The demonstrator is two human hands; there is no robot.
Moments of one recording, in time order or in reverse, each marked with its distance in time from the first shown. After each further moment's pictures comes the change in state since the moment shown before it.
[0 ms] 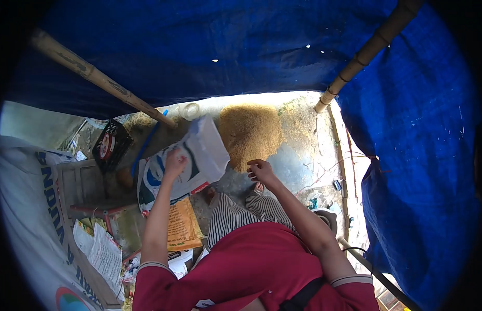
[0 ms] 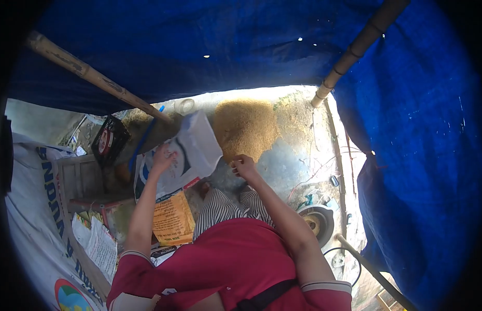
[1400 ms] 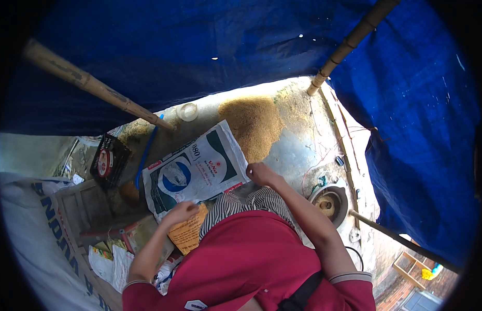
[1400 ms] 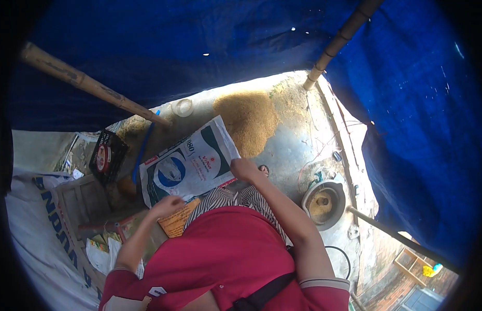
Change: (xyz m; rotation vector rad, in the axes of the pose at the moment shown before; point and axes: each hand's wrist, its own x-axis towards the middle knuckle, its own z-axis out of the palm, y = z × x) left_hand -0.116 -0.050 -0.132 -0.219 -0.948 0.061; right_hand -0.009 -0.003 0.126 -0.993 -0.019 -0.264
